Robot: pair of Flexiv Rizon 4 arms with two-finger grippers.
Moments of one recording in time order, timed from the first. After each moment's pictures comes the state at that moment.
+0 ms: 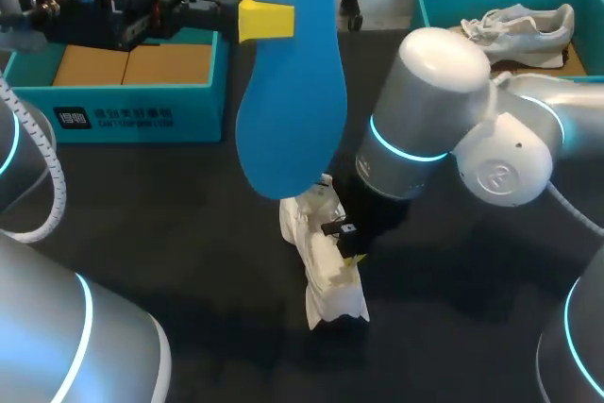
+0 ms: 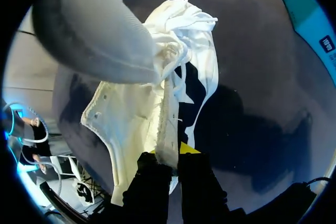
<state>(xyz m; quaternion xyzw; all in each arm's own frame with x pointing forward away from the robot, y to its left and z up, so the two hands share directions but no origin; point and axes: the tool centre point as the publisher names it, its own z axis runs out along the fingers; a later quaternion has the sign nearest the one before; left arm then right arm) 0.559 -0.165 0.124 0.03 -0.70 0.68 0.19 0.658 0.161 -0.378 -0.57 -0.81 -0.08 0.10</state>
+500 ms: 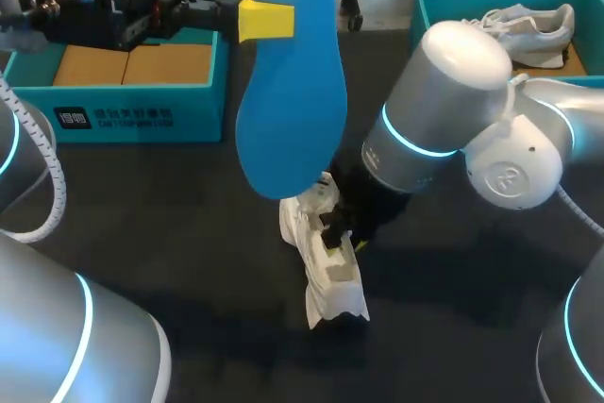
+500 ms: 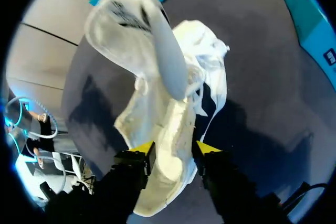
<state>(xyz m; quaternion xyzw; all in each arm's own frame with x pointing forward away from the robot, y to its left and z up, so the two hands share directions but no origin) 0.559 -0.165 0.124 0.03 -0.70 0.68 0.19 0.669 0.175 -0.354 -0.54 -0.82 -0.14 0.10</state>
